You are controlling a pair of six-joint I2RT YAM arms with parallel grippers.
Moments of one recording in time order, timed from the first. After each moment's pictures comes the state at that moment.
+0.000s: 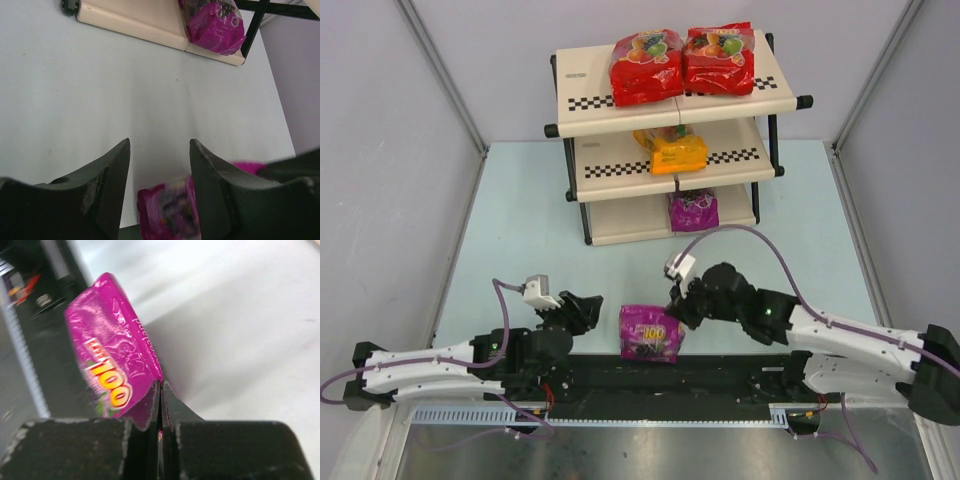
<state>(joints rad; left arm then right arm) -1.42 0.38 0.34 -0.52 -1.05 -1.18 1.12 0.98 0.64 -0.18 -0.09 0.14</state>
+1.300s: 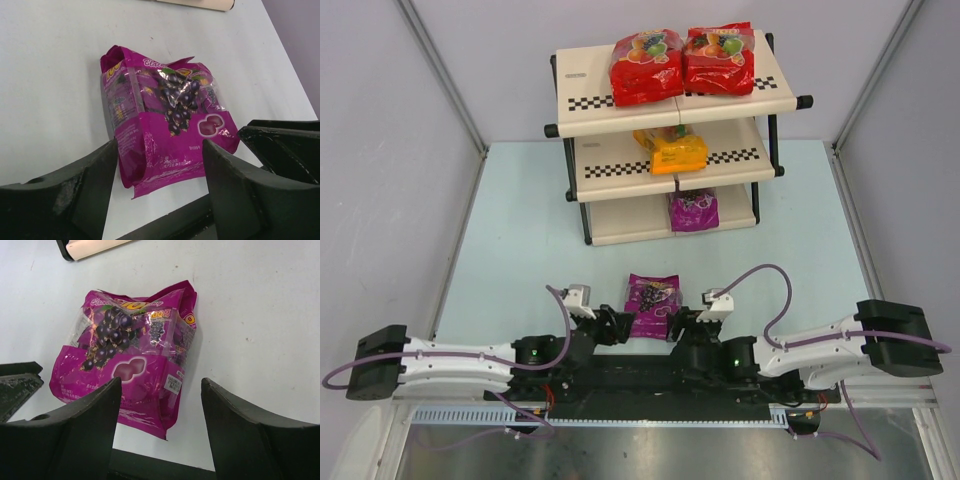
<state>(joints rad) -1.42 0.71 0.13 0.17 -0.88 -0.91 1.56 1.24 0.50 -0.14 1.12 1.24</state>
